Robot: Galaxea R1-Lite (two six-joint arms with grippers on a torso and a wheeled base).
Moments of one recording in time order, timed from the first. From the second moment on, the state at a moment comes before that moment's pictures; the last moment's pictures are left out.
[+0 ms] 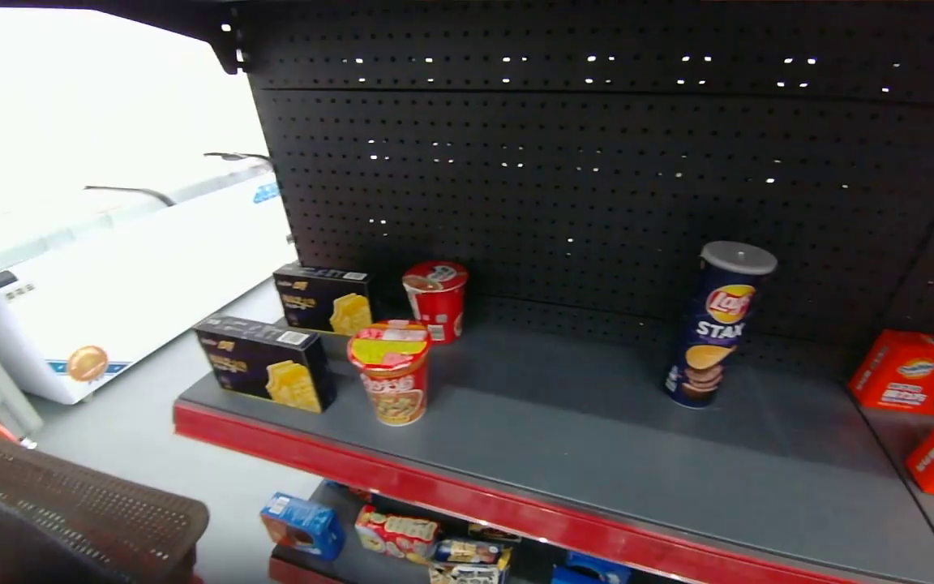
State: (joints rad) left arm -0.16 0.53 -0.22 -0.15 -0.22 -0.11; right arm 0.00 0.00 0.00 0.01 0.02 0.00
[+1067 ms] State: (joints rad) left arm -0.16 0.38 -0.23 -0.06 -0.15 -0.12; right arm 0.00 0.00 0.00 0.01 0.04 -0.01
